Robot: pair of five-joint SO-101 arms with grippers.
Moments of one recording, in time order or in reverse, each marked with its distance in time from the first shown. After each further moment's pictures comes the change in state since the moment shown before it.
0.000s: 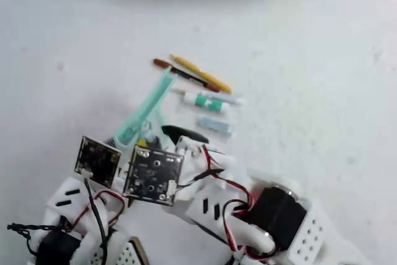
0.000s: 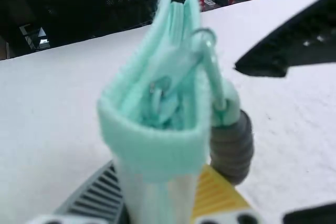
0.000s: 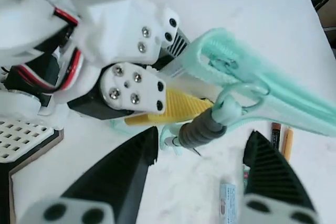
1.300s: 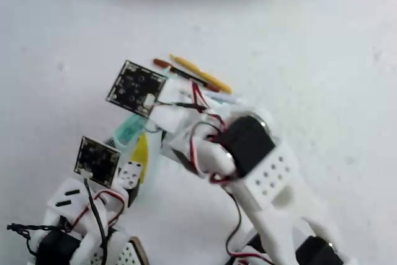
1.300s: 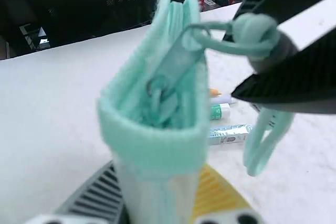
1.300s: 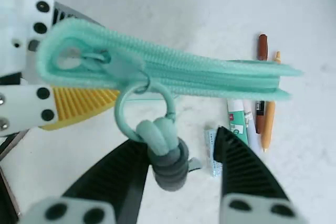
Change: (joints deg) left arm -0.1 0.0 0.0 0.2 0.1; right arm 13.4 26.0 -27.5 15.3 -0.1
